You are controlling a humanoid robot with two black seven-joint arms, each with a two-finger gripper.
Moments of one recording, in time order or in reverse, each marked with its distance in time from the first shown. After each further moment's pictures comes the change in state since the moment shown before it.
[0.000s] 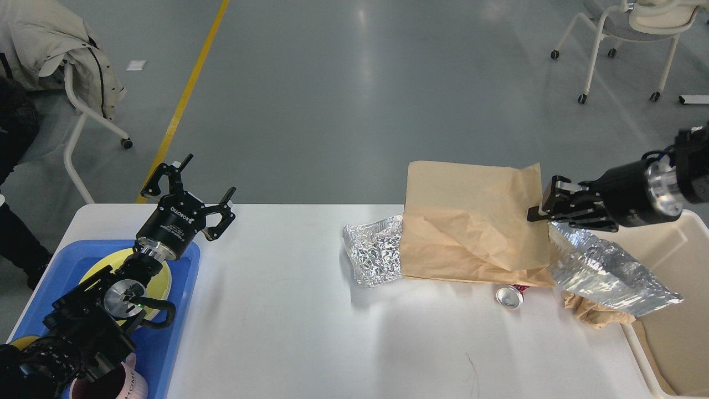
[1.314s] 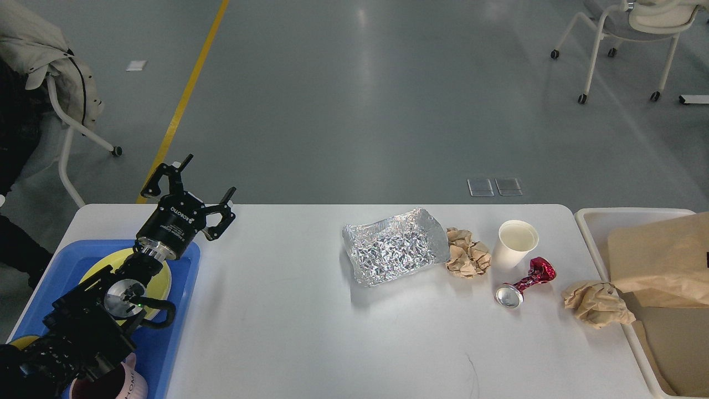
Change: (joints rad) left arm 0.000 0.000 0.000 0.000 0.000 0.001 -0.002; right arm -1.260 0.216 -0.172 -1.363 0.020 -0.363 0.101
